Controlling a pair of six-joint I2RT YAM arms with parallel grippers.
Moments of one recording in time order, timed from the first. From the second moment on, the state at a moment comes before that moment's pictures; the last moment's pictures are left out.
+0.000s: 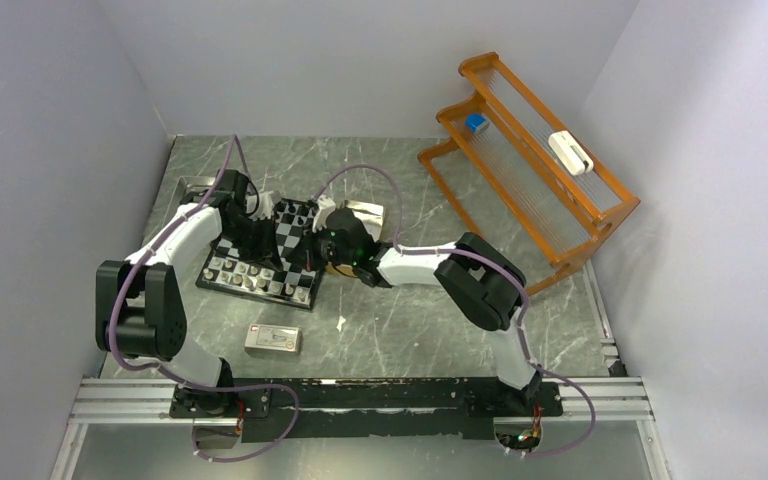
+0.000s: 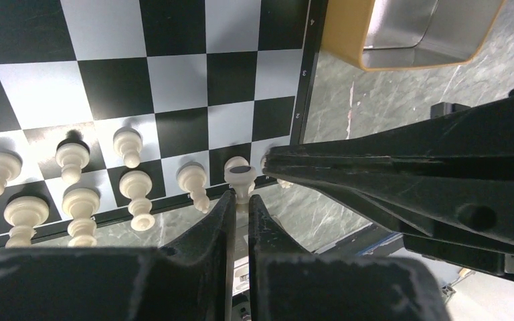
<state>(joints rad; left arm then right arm) -0.11 1.56 1.09 -0.84 0.42 -0.08 0.93 2.05 1.22 0.49 -0.24 0.55</state>
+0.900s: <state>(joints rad) -0.11 1.63 1.10 -0.81 0.43 -0.11 0.93 2.13 1.29 0.48 -0.27 0.54</state>
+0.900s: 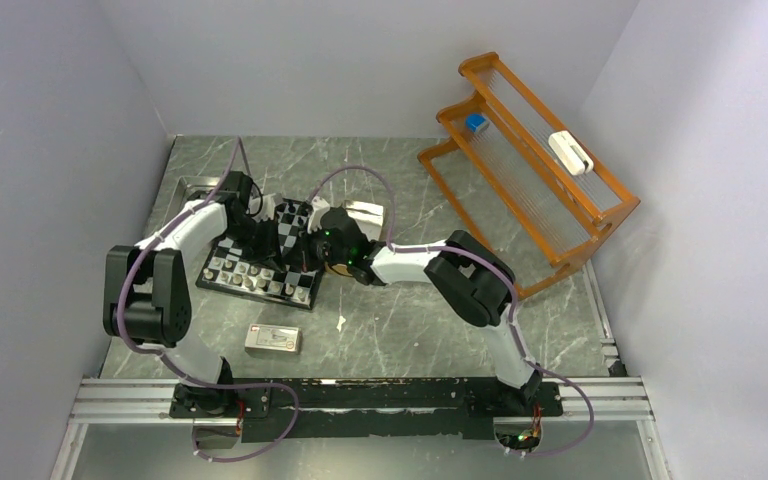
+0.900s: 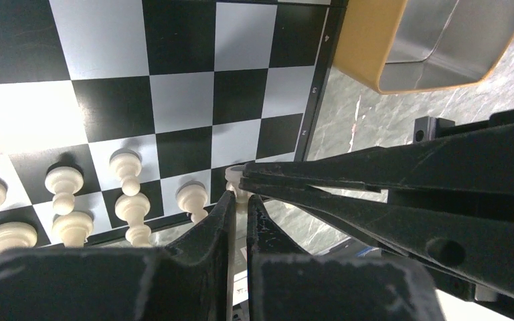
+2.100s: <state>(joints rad) -0.11 1.75 1.13 -0.80 0.38 -0.11 0.93 2.21 1.36 0.41 -0.28 0.52</state>
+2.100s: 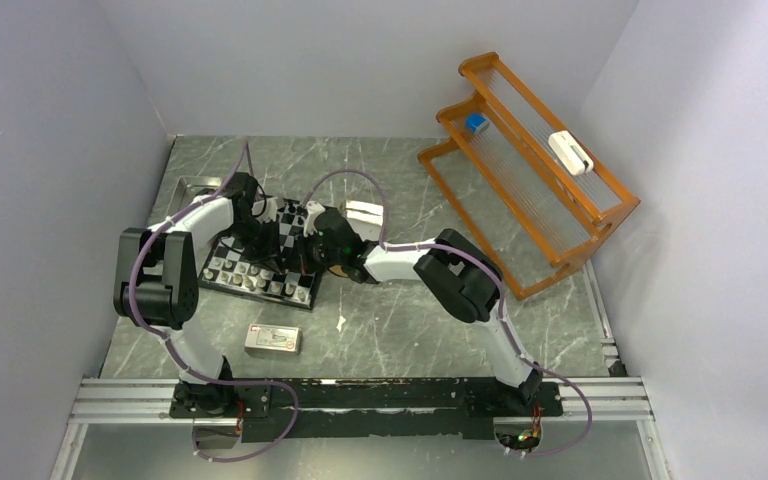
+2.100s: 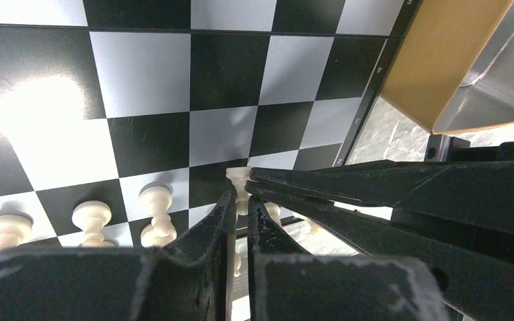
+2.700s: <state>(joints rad) -0.12 1.77 1.15 -0.80 0.37 -0.11 0.93 2.21 1.36 0.40 -0.27 0.52</state>
